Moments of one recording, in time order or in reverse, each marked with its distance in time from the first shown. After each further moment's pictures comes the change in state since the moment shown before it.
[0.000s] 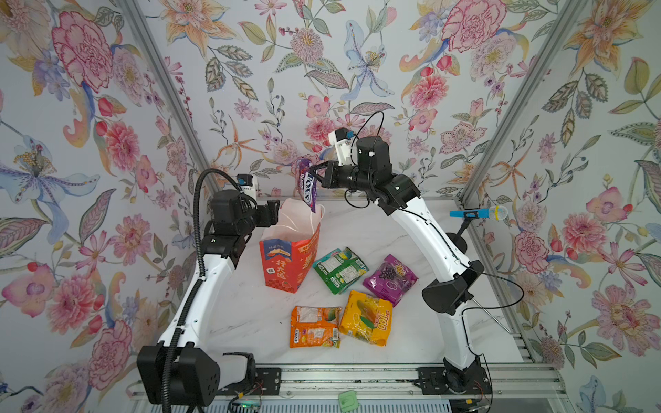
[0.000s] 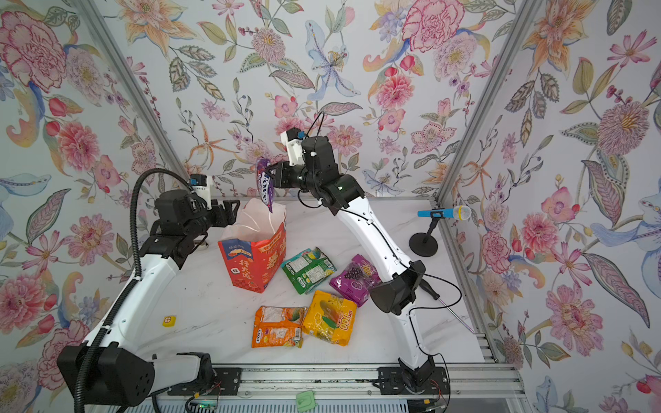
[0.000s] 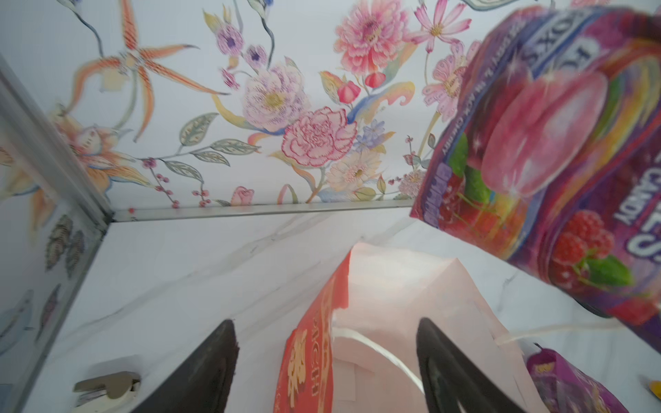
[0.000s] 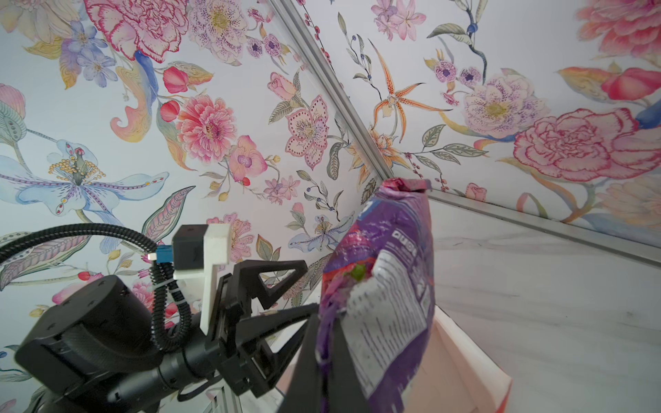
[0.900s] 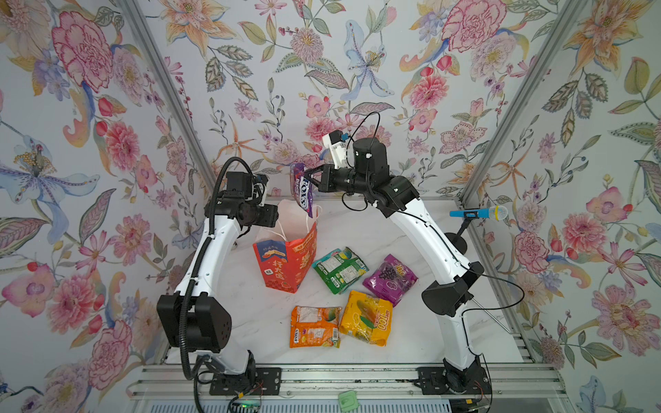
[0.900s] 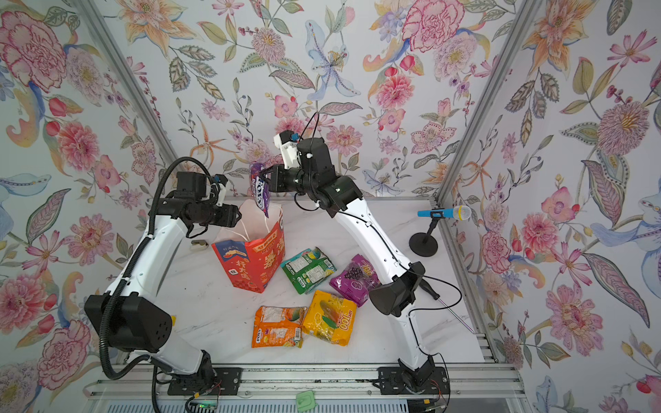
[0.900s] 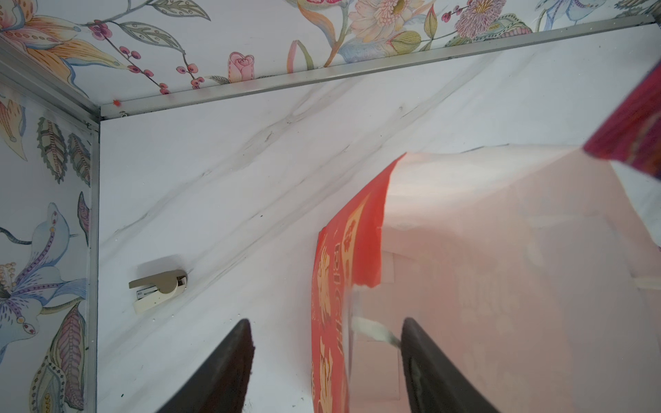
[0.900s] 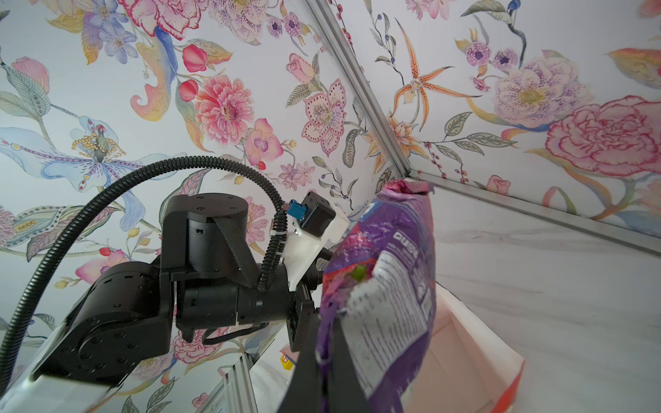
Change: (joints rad) left arm 0.000 0.317 0.376 -0.582 -0.023 0.192; right arm 0.035 -0.006 0.004 -0.027 -0.031 -0.015
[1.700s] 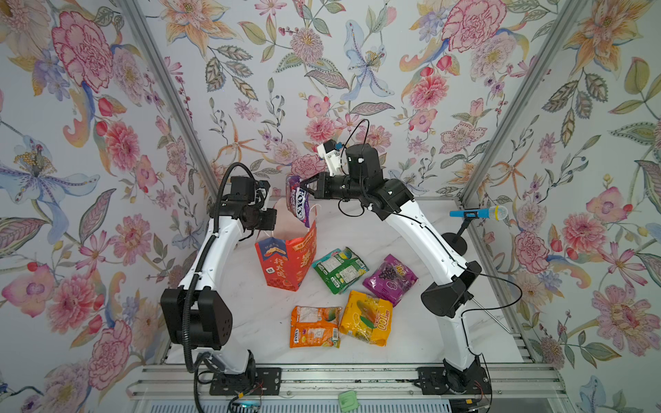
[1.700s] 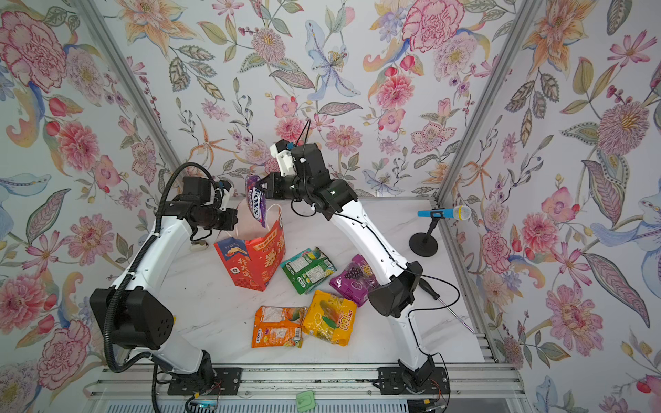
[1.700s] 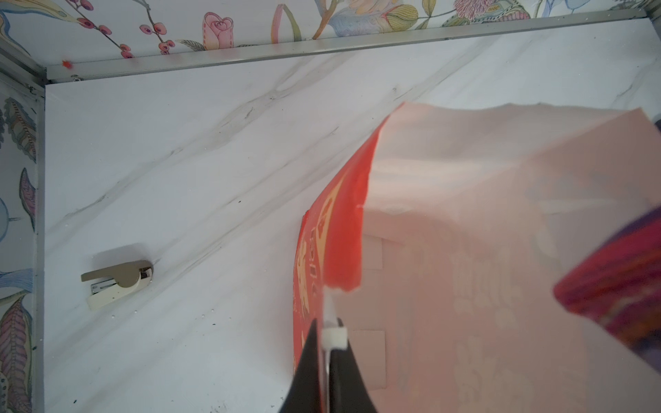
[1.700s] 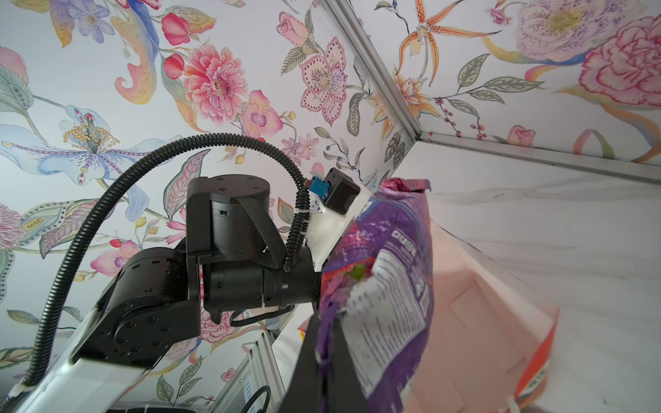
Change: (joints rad) left arm 0.000 0.021 -0.057 0.031 0.048 -0.044; right arm 0.016 0.002 -0.042 -0.032 -0.035 0.084
